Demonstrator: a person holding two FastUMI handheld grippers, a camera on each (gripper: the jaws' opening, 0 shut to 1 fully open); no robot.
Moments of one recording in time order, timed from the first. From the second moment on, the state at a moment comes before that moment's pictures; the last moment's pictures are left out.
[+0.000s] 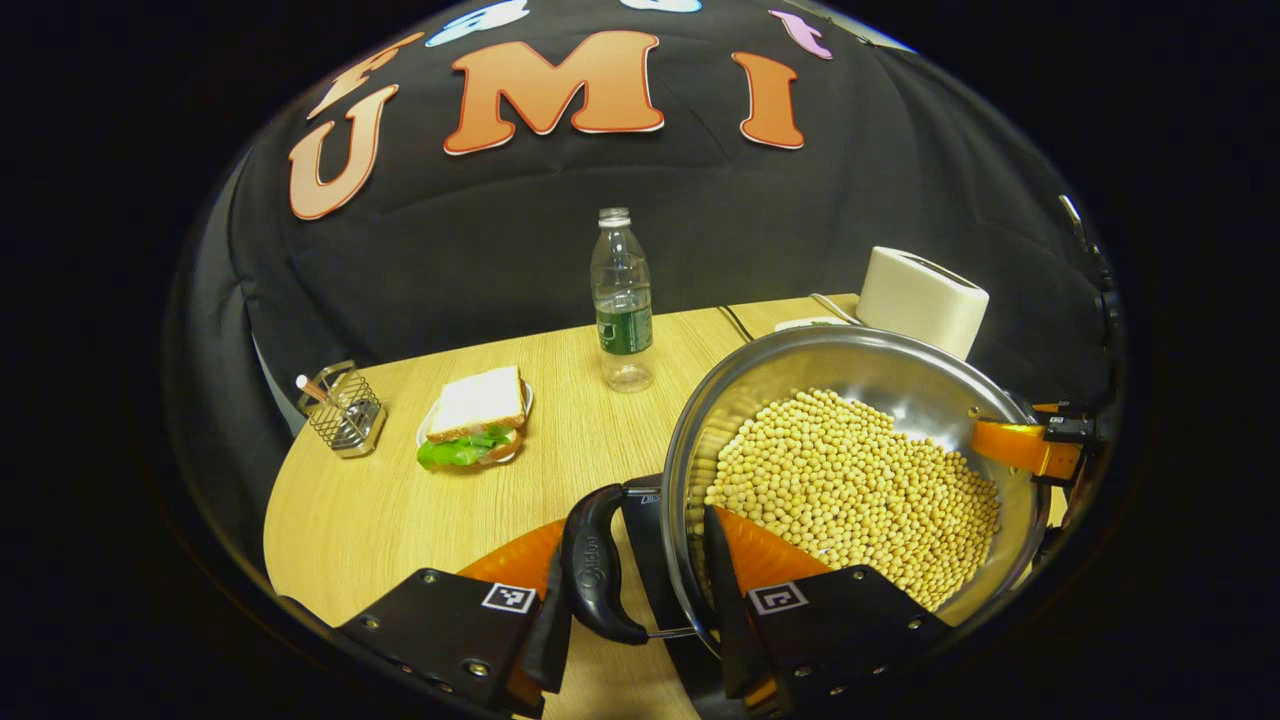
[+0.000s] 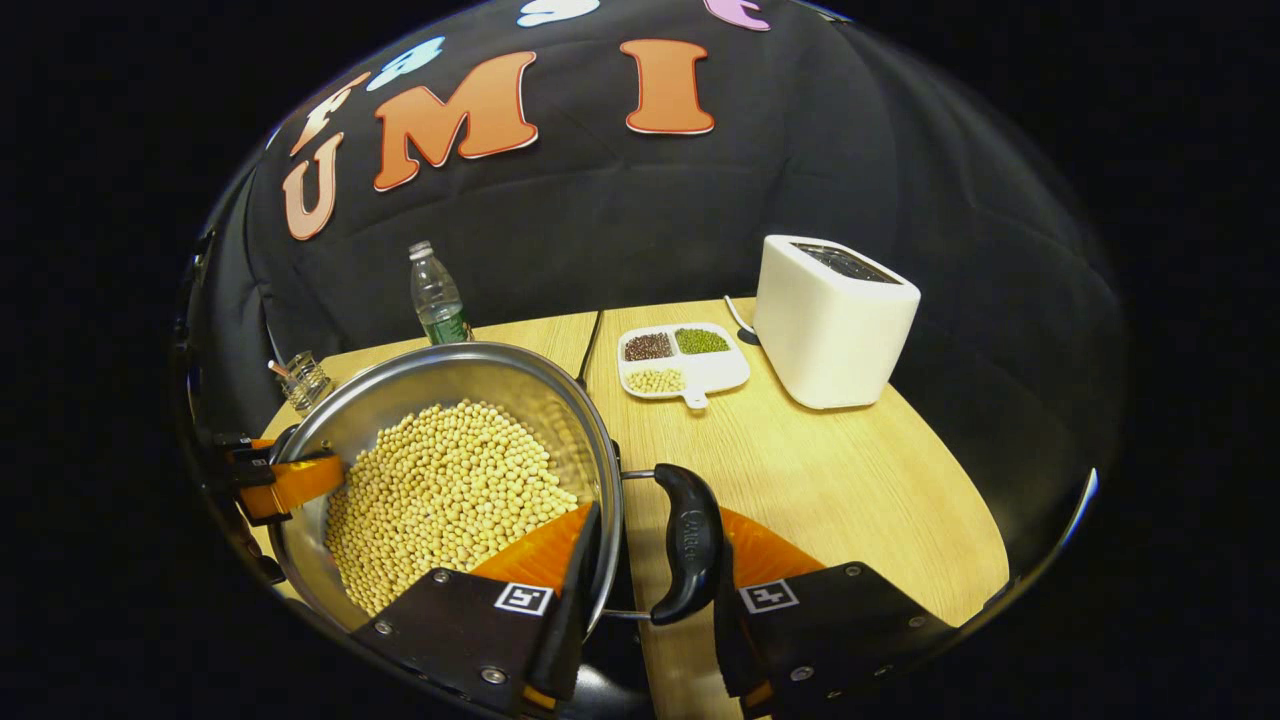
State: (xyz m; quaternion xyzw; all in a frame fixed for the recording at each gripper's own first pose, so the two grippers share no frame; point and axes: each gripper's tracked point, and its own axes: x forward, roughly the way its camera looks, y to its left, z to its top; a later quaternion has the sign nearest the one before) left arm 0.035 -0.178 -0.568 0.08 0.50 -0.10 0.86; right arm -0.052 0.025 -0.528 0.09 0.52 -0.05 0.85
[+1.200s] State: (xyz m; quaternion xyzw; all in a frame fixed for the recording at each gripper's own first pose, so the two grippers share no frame) left arm 0.091 -0.134 -0.245 0.10 0.16 -0.01 0.98; right arm 0.028 -0.016 -0.247 -0.01 0.19 -0.02 0.98
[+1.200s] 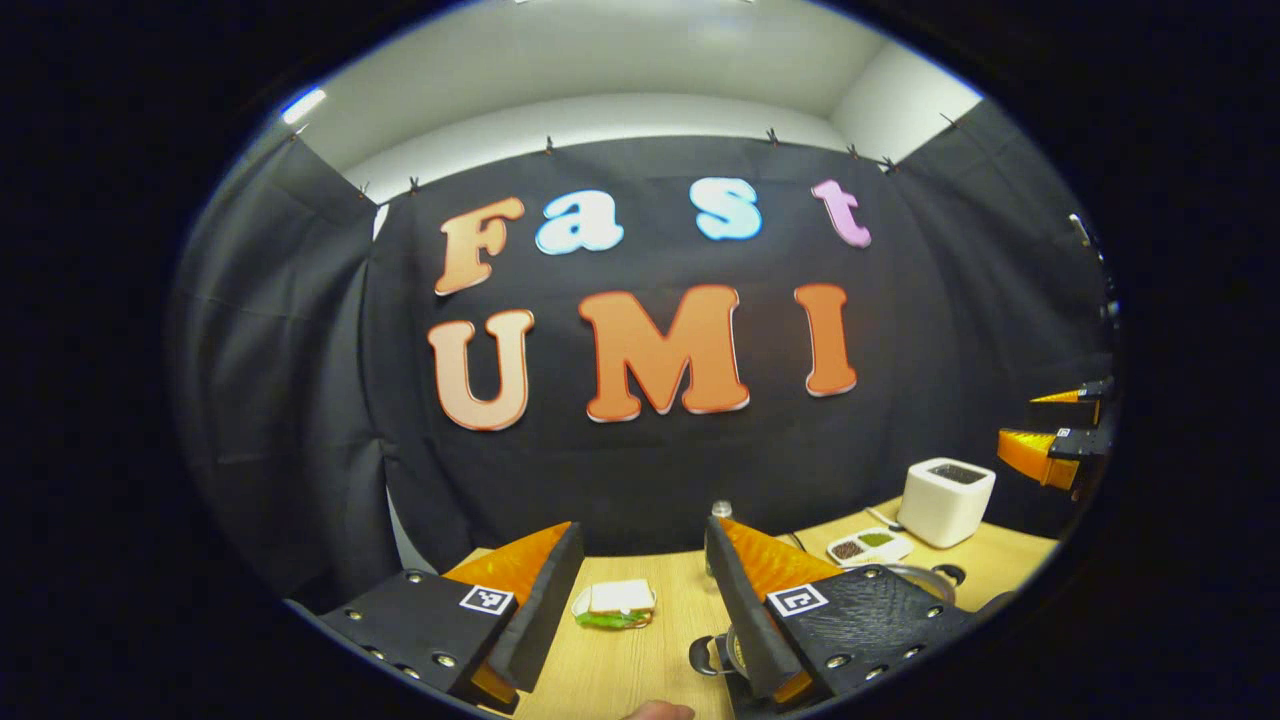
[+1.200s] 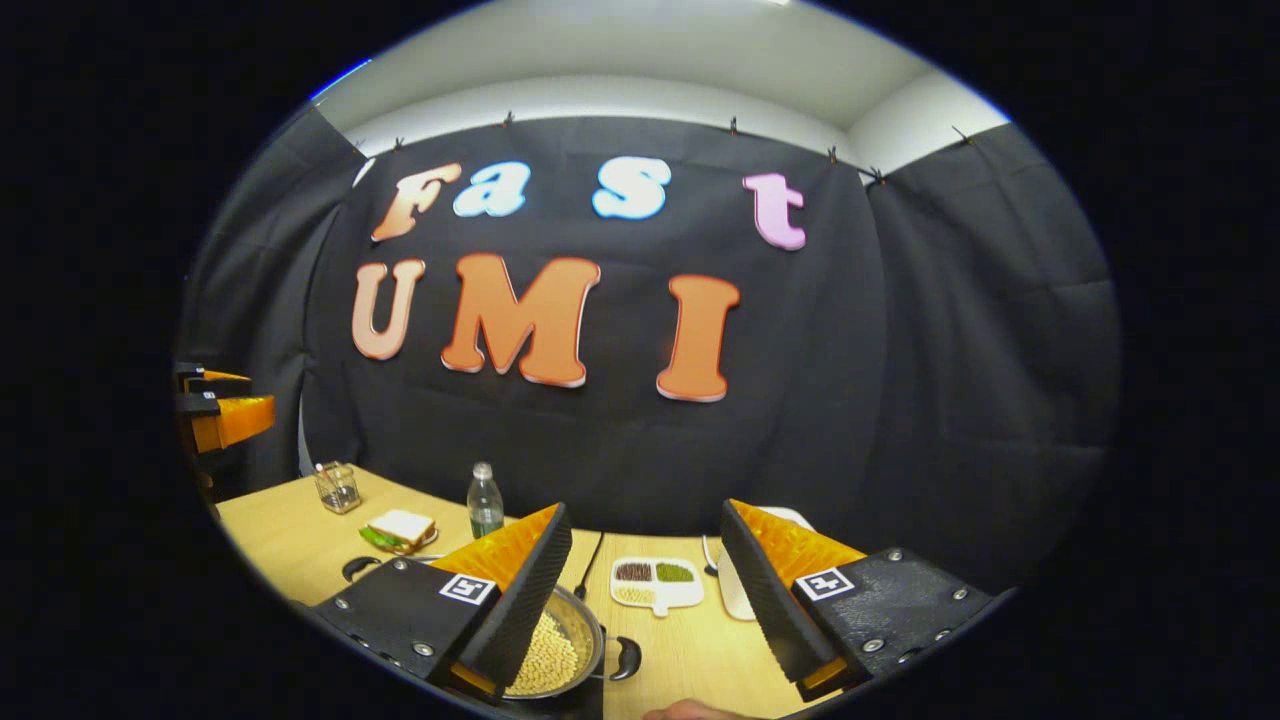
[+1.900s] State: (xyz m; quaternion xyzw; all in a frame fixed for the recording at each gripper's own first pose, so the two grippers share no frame) left arm 0.042 -0.002 -0.015 0.06 0.04 0.12 0.99; right arm 0.016 -0.064 -0.036 0.01 0.03 -0.02 1.00
